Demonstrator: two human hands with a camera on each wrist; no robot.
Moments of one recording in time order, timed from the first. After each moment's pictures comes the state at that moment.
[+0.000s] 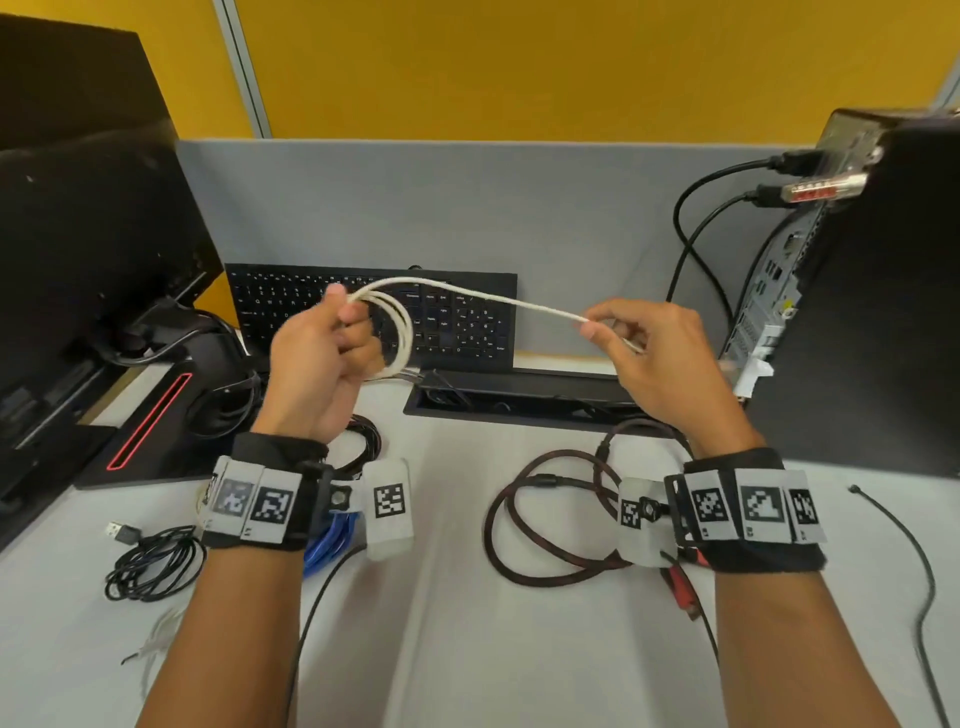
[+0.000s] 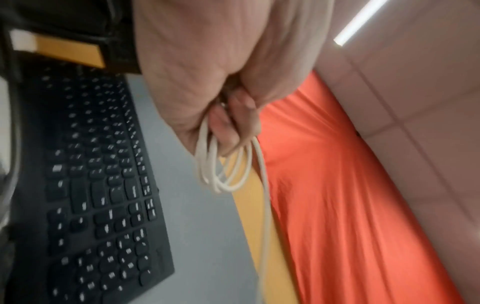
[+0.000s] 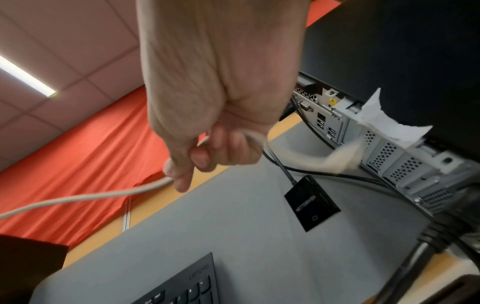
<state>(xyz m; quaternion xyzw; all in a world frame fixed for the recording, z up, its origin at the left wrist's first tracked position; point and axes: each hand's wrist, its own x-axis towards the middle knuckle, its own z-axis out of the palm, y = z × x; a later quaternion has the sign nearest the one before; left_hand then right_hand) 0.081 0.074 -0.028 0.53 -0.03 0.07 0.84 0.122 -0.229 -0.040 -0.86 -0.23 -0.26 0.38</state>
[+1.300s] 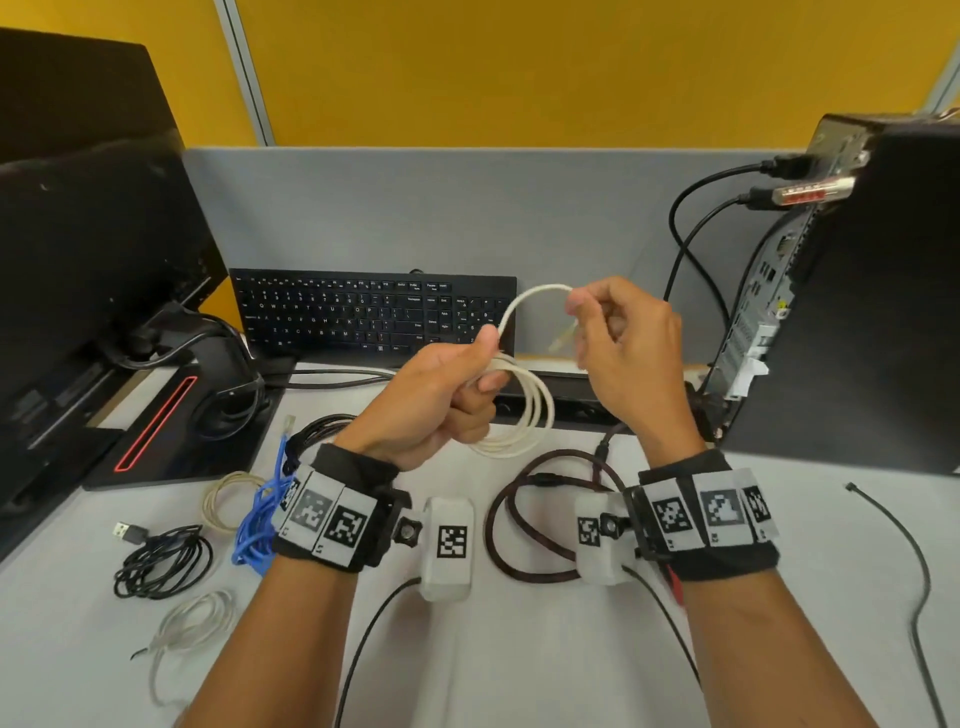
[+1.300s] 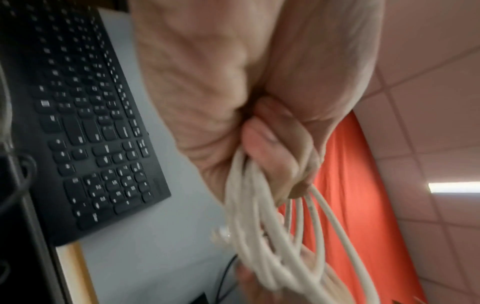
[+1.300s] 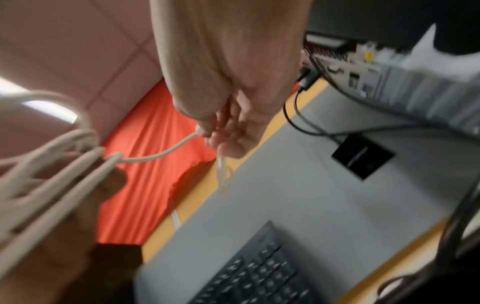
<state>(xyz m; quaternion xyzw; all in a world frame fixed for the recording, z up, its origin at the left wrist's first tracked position) 0.066 0.013 -0.037 0.64 -0.20 -0.14 0.73 0.102 -0.189 -0.030 -0.79 -0.17 -0.30 0.50</state>
